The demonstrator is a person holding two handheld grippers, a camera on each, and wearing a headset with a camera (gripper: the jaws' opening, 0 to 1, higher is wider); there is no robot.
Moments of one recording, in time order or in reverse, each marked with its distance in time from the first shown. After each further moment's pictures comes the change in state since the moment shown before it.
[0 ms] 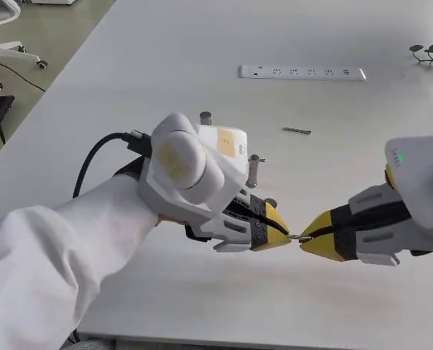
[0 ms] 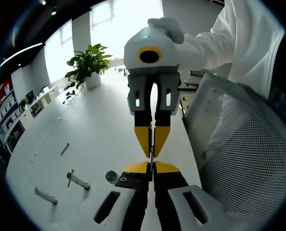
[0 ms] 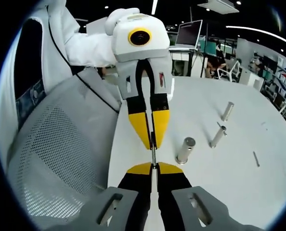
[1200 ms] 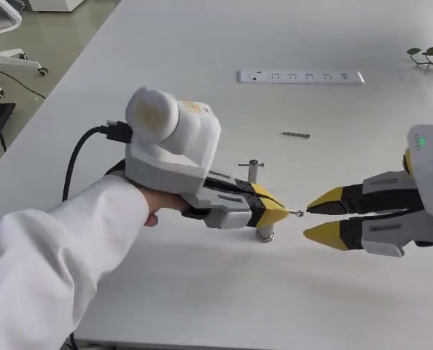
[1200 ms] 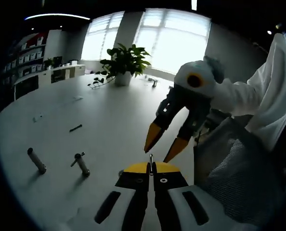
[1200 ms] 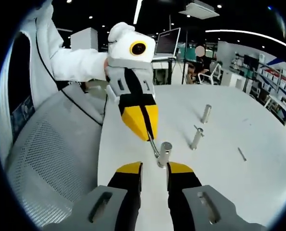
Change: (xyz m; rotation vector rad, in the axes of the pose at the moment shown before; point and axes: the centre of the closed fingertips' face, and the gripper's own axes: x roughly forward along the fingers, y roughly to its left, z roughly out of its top) left arm -0.018 0.028 0.016 -0.325 -0.140 0.097; right arm -0.016 -0.031 0.010 0.101 -0.102 -0.143
